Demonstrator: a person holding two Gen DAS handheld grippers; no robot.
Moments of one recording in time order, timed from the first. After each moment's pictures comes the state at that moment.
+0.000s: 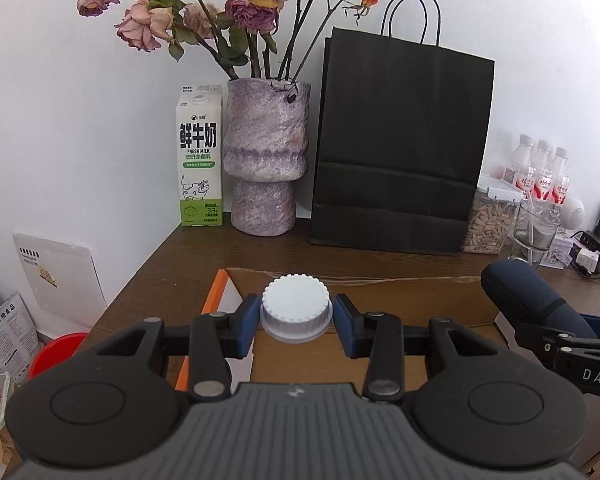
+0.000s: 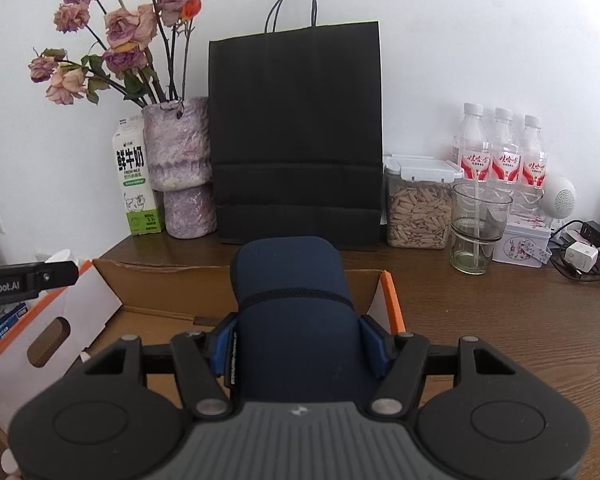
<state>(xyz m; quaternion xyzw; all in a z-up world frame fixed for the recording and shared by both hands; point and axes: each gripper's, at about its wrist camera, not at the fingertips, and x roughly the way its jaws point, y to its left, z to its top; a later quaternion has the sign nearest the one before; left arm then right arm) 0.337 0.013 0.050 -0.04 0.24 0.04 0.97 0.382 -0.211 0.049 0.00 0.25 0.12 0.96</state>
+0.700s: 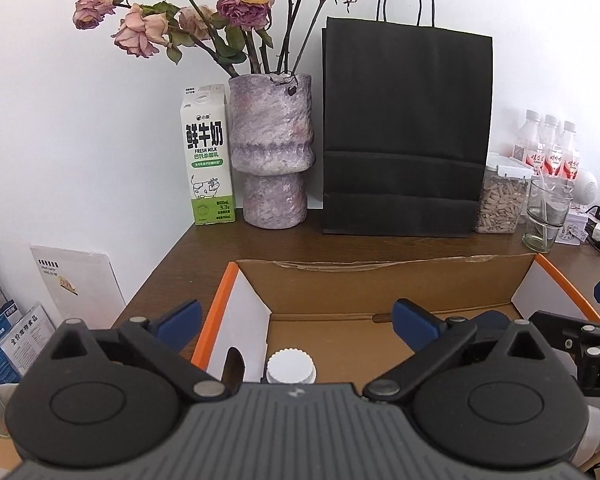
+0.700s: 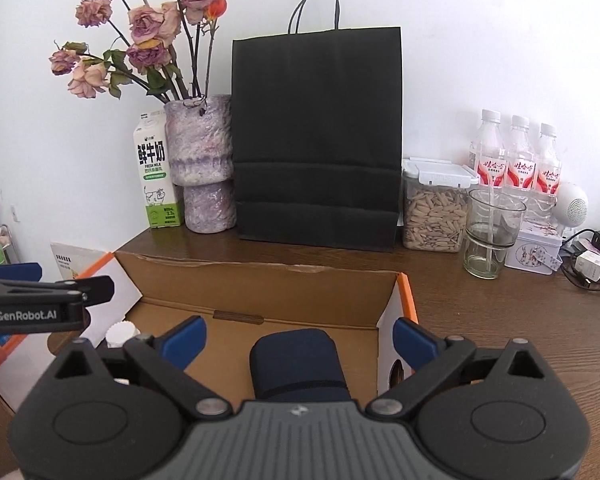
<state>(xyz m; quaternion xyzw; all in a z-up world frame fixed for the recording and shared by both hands) 0.335 0.002 0.049 0.00 0.24 0.06 0.97 0.372 -0.206 0.060 -0.01 0.25 0.14 0.96</state>
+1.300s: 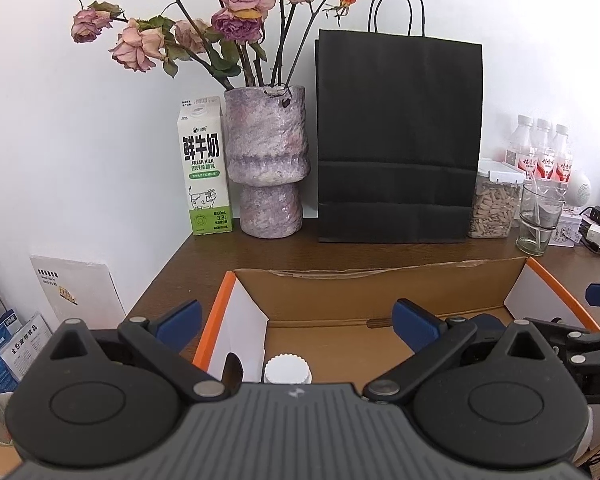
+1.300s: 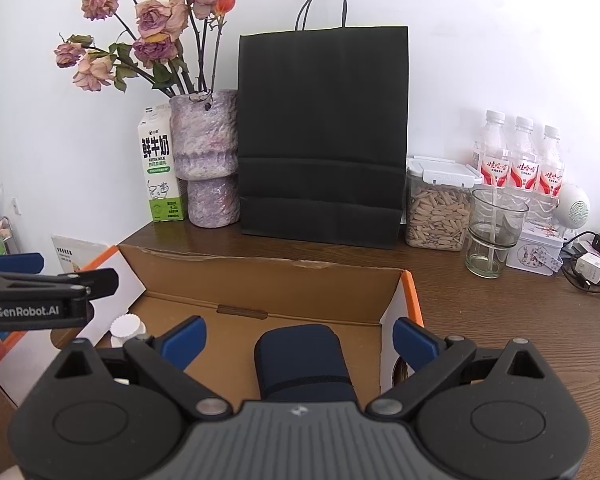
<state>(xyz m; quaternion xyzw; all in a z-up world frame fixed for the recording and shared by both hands) 0.326 -0.002 0.055 0.01 0.23 0.06 0.97 0.366 -0.201 0.063 -0.02 0.26 0.15 0.95</state>
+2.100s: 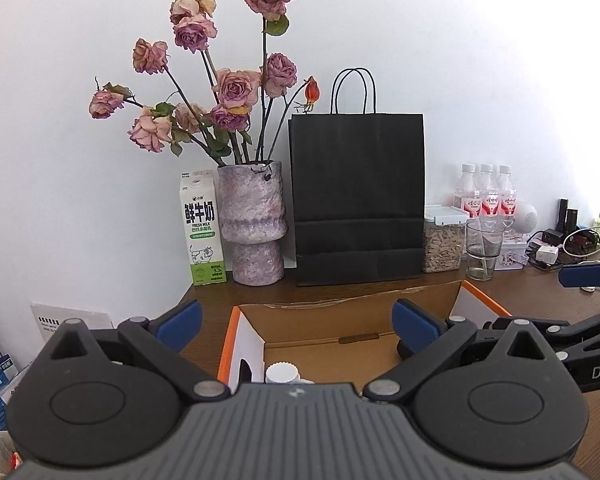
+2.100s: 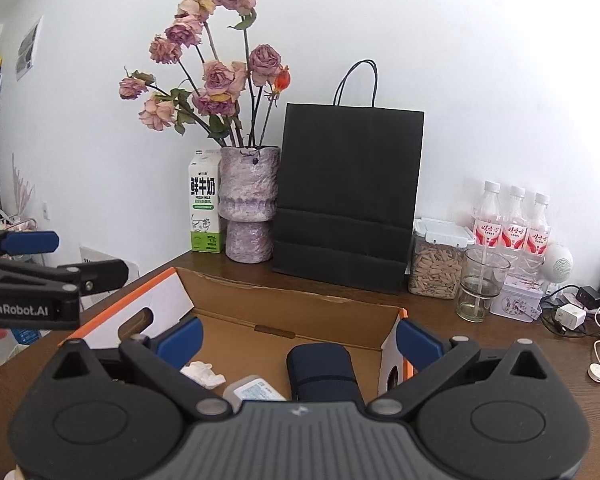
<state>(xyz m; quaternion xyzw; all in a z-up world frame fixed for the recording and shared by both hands) 0.217 -0.008 0.094 0.03 0.14 0.02 0.99 0.268 -0.210 0.108 -0.05 0.18 0.18 0.97</state>
